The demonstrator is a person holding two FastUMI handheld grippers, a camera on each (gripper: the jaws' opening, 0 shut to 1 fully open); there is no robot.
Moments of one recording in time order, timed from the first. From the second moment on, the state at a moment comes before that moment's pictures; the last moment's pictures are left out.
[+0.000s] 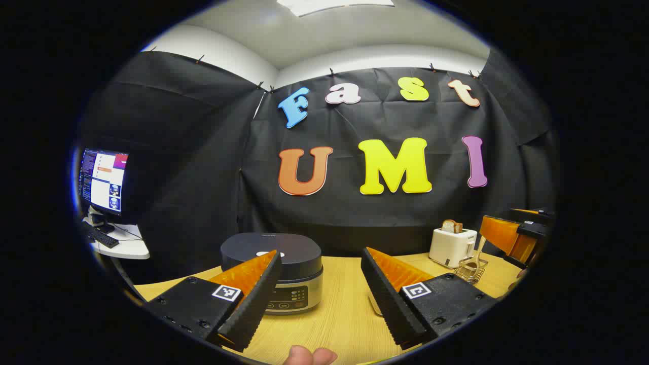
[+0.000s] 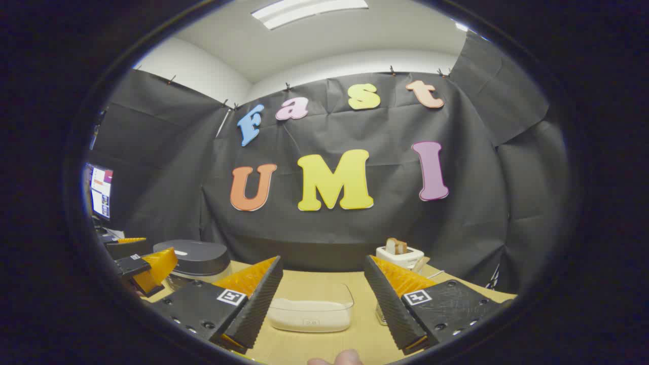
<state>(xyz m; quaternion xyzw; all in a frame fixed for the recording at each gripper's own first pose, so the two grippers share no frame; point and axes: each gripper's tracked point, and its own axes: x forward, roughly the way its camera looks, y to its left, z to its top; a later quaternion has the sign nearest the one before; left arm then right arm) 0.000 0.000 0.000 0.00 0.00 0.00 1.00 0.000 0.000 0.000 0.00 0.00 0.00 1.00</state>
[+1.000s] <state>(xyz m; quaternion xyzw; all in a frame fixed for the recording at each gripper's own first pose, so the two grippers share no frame) 0.005 0.023 -0.004 0.01 0.01 0.04 1.00 -0.001 -0.015 0.000 0.01 0.00 -0.01 1.00</state>
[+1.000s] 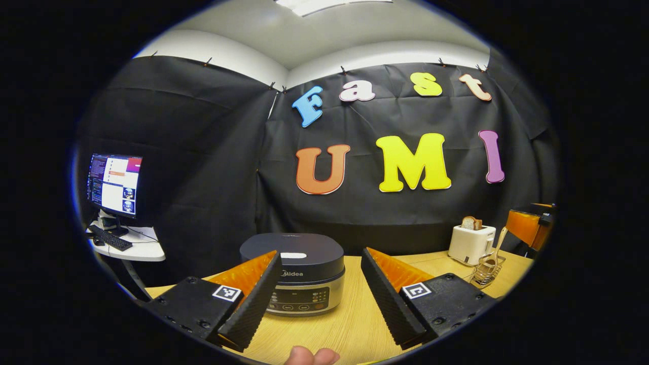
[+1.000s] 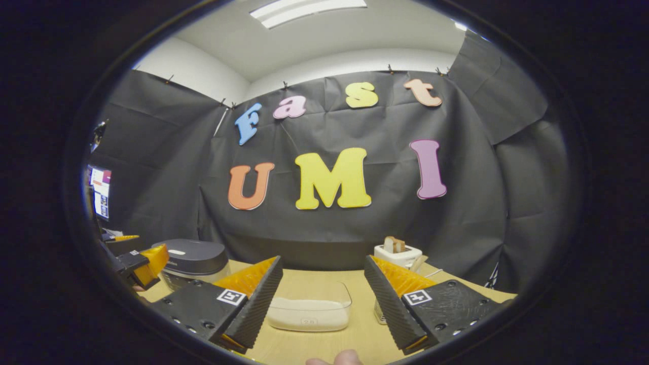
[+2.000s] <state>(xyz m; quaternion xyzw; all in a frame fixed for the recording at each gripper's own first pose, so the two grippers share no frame) 0.085 0.076 -0.007 0.01 0.22 0.02 0.98 0.000 -0.128 -0.019 0.06 -0.01 -0.05 1.00</state>
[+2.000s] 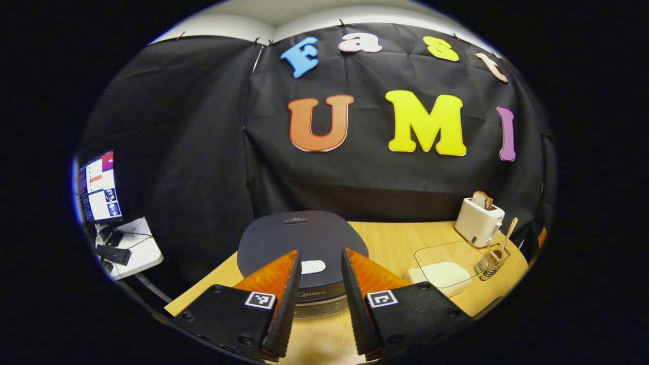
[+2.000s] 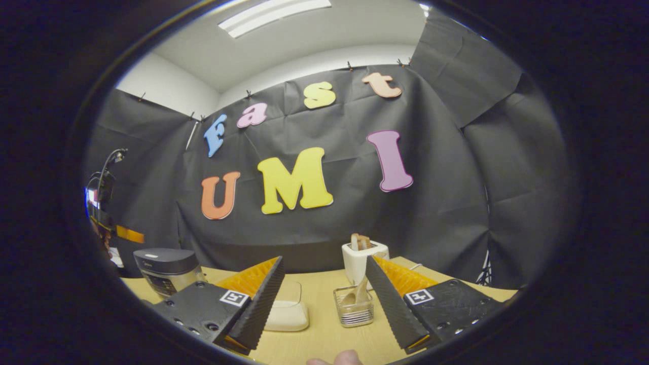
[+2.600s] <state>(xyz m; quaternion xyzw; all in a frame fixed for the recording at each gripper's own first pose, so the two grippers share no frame) 0.106 0.087 -0.049 -0.04 0.40 0.04 0.92 0.001 -0.146 -0.017 0.06 -0.03 -0.07 1.00</state>
